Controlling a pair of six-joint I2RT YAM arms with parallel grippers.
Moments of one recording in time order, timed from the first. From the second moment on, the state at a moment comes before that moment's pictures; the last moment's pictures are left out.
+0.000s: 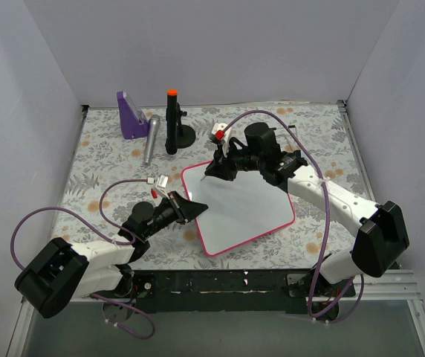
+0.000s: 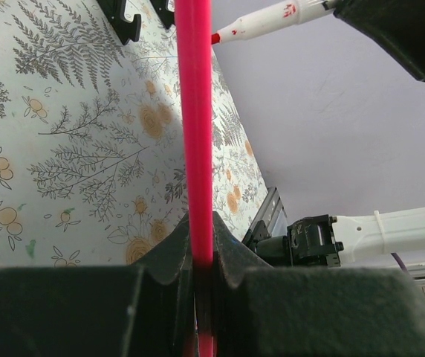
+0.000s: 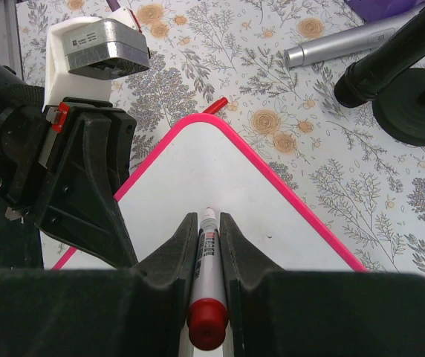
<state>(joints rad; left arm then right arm) -0.65 1.13 0.14 0.95 0.27 -1.01 0.73 1.45 1.20 -0.16 -0.57 -0.16</state>
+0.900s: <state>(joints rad) -0.65 1.13 0.14 0.95 0.27 -1.03 0.73 1.40 1.09 -0.11 -0.59 -0.16</state>
